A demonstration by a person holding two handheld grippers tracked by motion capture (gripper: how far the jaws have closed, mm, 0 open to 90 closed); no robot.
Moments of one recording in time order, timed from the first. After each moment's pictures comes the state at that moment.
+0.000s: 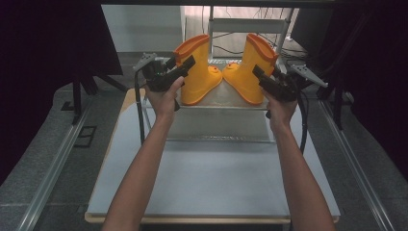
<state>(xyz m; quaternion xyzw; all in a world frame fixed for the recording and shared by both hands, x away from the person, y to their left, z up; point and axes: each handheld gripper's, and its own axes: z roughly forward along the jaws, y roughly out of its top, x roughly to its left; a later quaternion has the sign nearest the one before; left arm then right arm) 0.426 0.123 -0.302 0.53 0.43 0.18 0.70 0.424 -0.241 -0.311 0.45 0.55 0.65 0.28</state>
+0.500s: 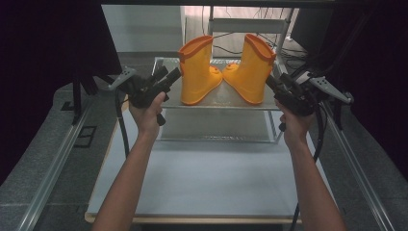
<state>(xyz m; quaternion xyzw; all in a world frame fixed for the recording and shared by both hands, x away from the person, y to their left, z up) 0.379 0.160 -0.314 0.54 0.40 0.18 0.72 0.378 -0.272 -0.311 0.43 0.55 0.66 0.28</state>
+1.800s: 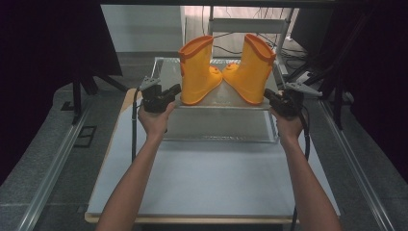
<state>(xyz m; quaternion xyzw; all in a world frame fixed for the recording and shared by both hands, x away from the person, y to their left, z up) 0.418 0.137 -0.364 0.63 0.49 0.20 0.57 0.422 -0.263 -0.360 0.49 0.65 0.51 0.28</state>
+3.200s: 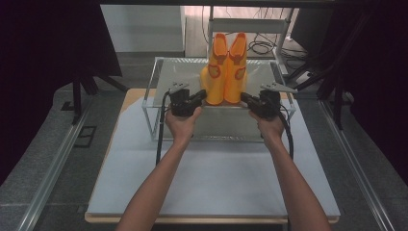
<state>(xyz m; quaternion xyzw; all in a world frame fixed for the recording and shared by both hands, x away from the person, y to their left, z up) 0.415 0.062 -0.371 0.63 0.49 0.16 0.58 0.421 -0.208 -0.362 0.44 0.69 0.53 0.22</state>
